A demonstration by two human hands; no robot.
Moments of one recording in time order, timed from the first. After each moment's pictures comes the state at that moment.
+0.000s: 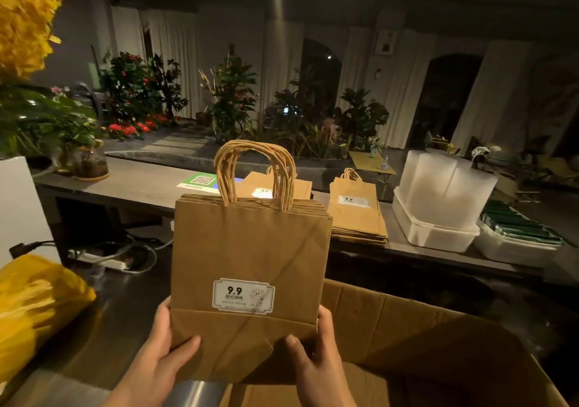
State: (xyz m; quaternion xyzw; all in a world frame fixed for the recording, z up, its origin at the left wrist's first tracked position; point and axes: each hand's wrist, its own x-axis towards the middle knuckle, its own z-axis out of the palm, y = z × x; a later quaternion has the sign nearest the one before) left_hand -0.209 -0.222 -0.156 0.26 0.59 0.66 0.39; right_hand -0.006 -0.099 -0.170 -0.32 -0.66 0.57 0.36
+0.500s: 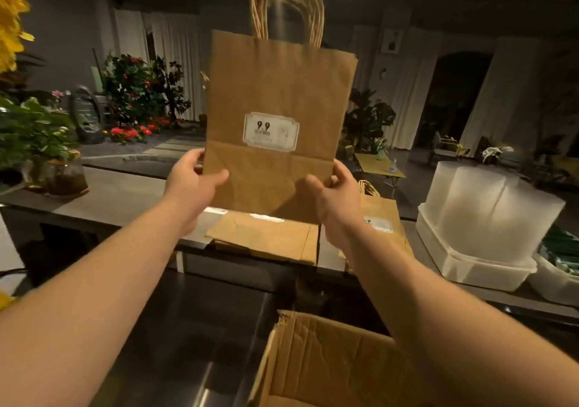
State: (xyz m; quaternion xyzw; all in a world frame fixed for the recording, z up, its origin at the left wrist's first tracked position) left_hand -0.344 -0.005 0.001 0.31 0.68 0.65 0.14; right_hand -0.141 0.102 0.005 -0.30 -0.63 0.55 0.46
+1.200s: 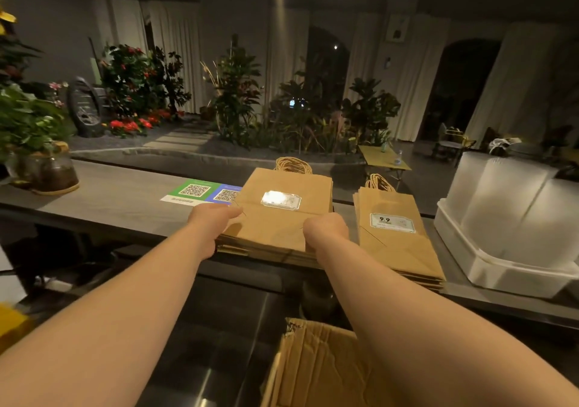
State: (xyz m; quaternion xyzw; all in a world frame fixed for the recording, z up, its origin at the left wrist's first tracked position) left_hand -0.378 0.057 -0.084 0.14 0.70 0.62 0.32; right_hand -0.203 0.161 -0.073 -0.62 -0.64 0.39 0.23
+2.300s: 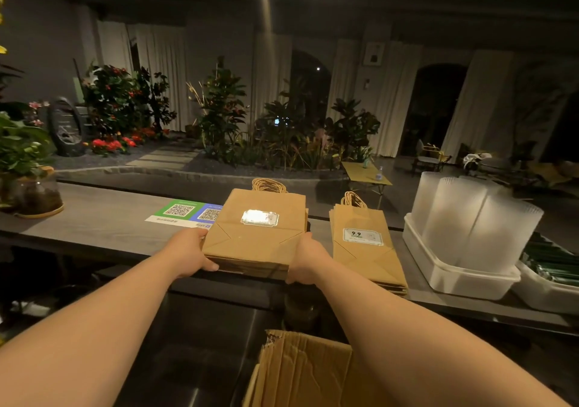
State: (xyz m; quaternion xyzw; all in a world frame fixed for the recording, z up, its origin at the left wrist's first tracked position) left_hand -0.375 0.023 -0.080 0.43 0.85 0.28 0.16; right_hand -0.160 0.136 -0.055 -0.49 -0.83 0.26 0.01
